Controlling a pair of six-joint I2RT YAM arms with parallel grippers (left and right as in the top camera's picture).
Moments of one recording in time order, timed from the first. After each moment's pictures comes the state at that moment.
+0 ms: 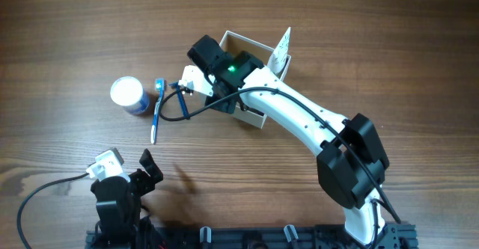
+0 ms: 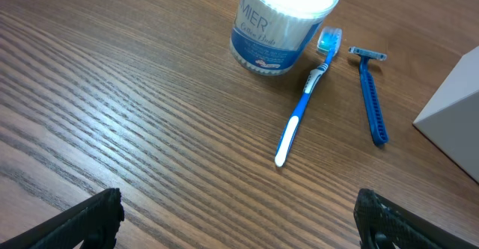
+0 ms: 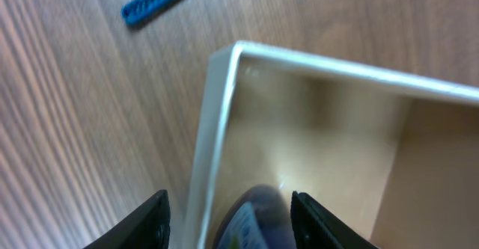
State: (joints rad) left arm 0.07 0.01 0.20 -0.80 -0.15 -0.38; right arm 0.78 2.07 1.75 -0.91 0.06 -0.58
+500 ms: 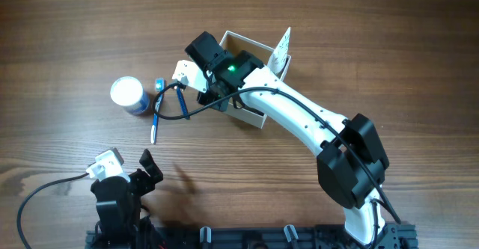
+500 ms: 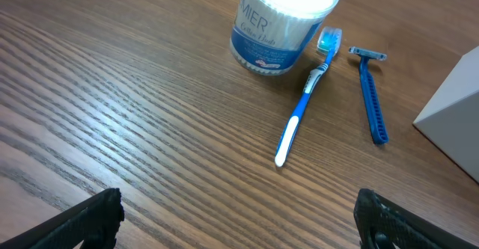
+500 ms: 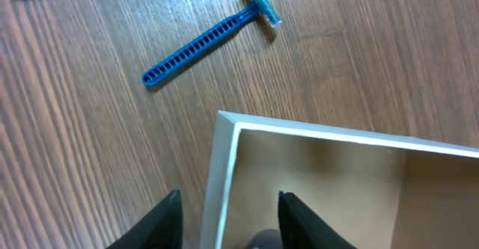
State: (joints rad) left arm 0.07 0.01 0.20 -0.80 -0.15 -0.38; right arm 0.78 2.07 1.76 -0.84 -0.04 -0.54
